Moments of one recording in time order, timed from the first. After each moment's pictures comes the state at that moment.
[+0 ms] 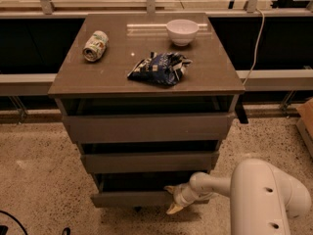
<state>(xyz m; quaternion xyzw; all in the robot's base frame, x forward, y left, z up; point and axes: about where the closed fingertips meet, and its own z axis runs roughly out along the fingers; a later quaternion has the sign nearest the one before) 0.538 -0.079 0.175 -0.73 0.62 0.16 0.25</state>
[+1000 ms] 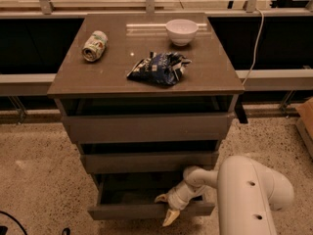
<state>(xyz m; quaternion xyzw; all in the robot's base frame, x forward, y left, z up) 0.481 -0.044 0.185 -0.76 0.54 0.30 0.17</state>
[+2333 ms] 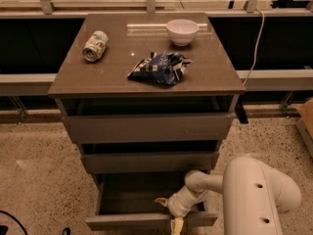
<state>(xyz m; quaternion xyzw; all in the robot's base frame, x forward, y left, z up) 0.443 -0.045 0.197 -0.75 0.55 0.34 0.16</state>
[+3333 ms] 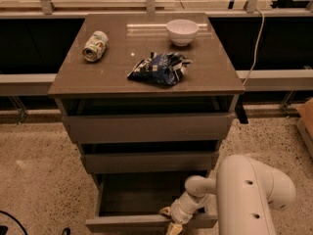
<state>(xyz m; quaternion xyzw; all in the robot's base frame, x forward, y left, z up) 0.408 -0.058 0.178 -0.70 0.61 0.36 0.09</state>
